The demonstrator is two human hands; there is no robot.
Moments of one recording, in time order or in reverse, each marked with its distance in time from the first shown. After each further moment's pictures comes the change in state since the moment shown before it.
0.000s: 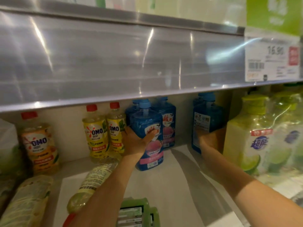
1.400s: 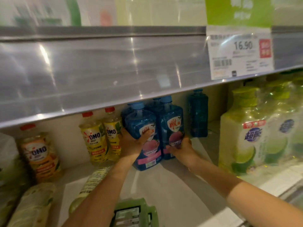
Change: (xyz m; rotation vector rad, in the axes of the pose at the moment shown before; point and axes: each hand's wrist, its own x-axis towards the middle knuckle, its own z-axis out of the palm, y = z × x) left_hand -0.002 0.004 0.001 -0.040 0.031 -0.057; right_hand -0.062 0.022 0.016 -0.012 -0.516 -0.081
